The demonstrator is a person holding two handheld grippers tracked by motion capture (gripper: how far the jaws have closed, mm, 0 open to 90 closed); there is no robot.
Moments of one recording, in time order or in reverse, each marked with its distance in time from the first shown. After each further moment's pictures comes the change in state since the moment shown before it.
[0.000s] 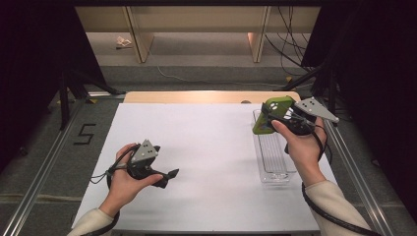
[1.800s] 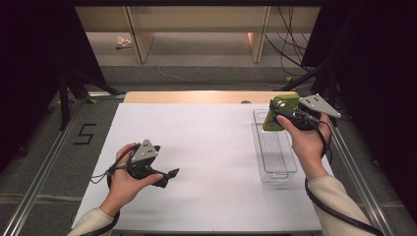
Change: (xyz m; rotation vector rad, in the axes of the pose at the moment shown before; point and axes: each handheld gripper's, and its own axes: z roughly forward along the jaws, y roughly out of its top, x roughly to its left) left arm 0.000 0.000 0.001 -0.003 -0.003 -0.003; right arm -0.022 -0.001 0.008 0.035 -0.110 -0.045
